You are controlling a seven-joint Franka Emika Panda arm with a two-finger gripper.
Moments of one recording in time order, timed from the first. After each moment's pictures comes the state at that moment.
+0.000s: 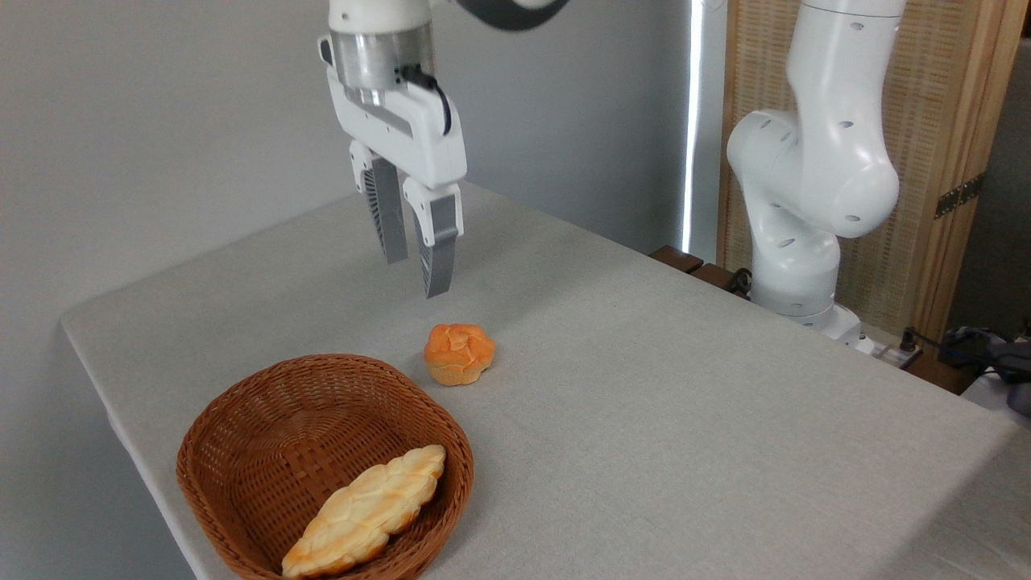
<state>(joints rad) -0.33 -0.19 0.09 -1.93 -0.01 1.83 0.62</state>
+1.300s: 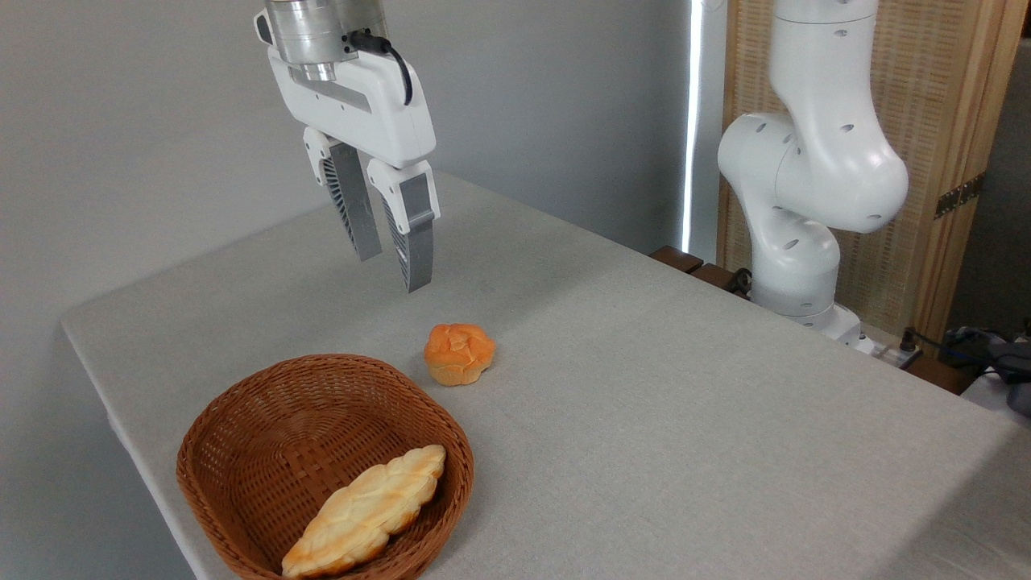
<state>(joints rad) -0.11 0.00 -0.05 -1.62 -0.01 1.62 0.61</state>
